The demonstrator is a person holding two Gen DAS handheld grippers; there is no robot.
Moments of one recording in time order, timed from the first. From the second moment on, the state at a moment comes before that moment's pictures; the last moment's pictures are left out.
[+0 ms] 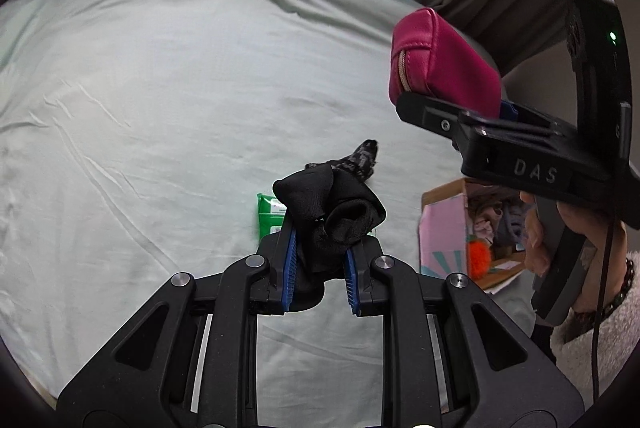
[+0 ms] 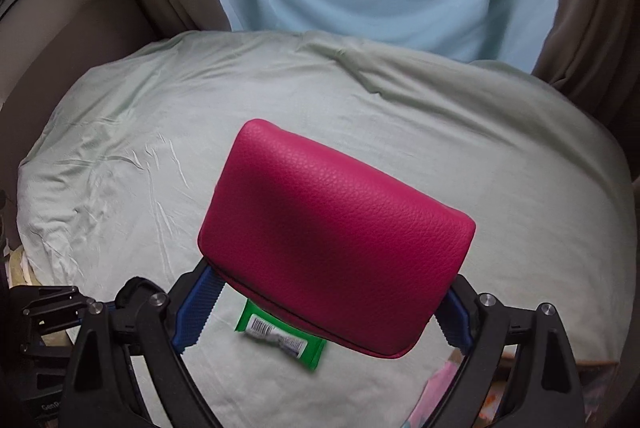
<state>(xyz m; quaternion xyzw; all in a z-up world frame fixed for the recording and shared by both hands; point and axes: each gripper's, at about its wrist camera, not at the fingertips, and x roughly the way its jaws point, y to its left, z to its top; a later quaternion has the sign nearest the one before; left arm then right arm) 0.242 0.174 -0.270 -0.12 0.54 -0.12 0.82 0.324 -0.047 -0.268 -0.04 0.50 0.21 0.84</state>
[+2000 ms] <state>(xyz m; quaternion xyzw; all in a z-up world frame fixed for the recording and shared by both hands) 0.229 -0.255 -0.372 0.05 0.63 -0.14 0.76 0.235 -0.438 -0.372 0.13 0.65 0.11 0.74</state>
